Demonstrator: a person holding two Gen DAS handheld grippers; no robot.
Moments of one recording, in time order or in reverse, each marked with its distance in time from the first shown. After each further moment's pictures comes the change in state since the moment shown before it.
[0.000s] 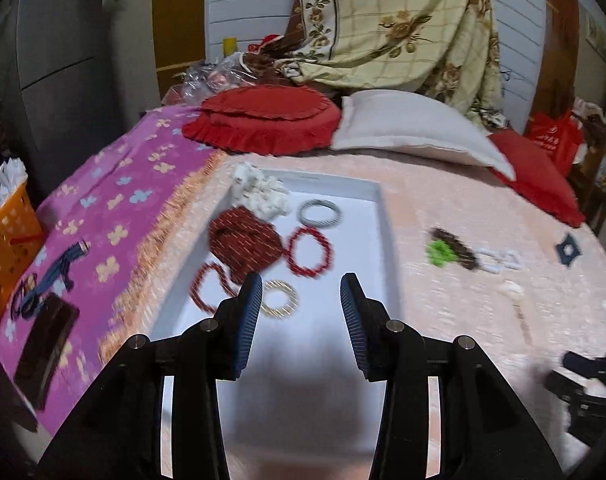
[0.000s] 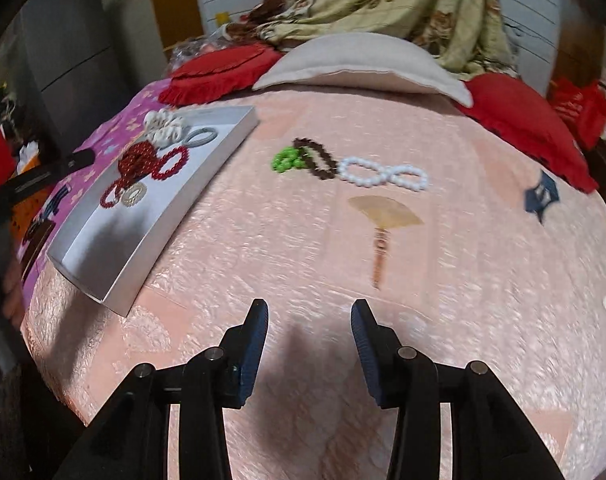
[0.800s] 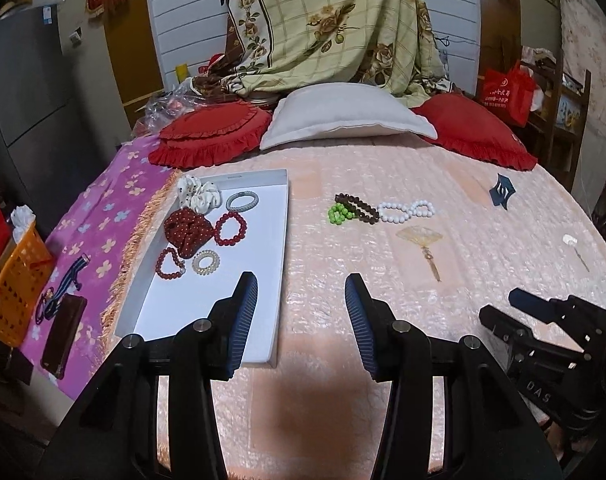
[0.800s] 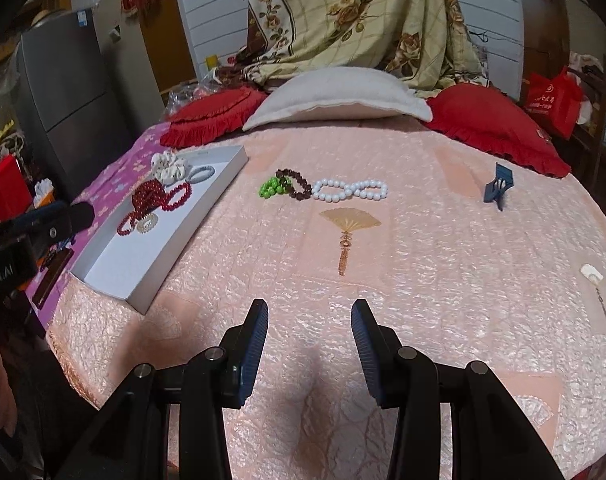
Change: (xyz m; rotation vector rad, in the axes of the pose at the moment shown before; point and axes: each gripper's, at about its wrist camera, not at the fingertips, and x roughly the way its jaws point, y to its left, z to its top) left arm -0.095 -0.112 -0.039 0.194 -0.006 0.000; right arm -0.058 -0.027 -0.034 0.076 -0.138 0.022
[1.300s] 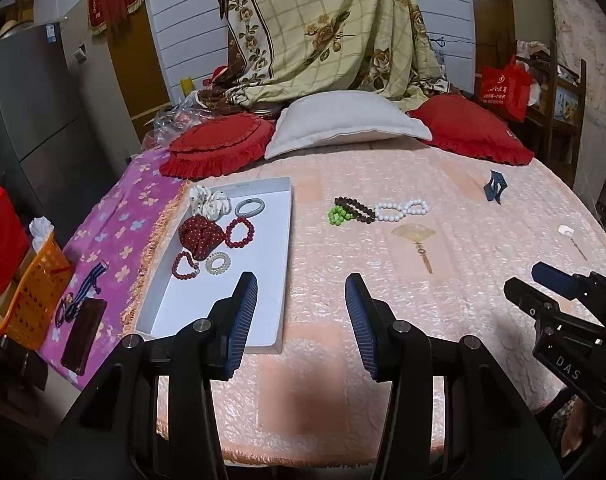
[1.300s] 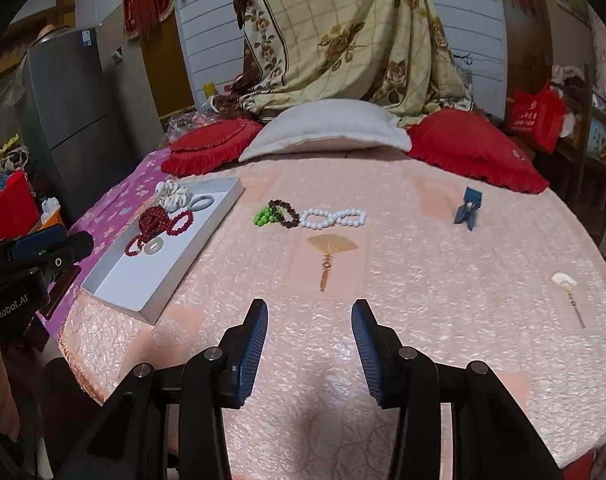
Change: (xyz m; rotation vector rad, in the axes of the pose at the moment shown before) left arm -0.035 -0.012 -0.008 0.033 -0.025 0.035; right arm -0.051 -0.009 -0.002 0.003 -0.094 -0.025
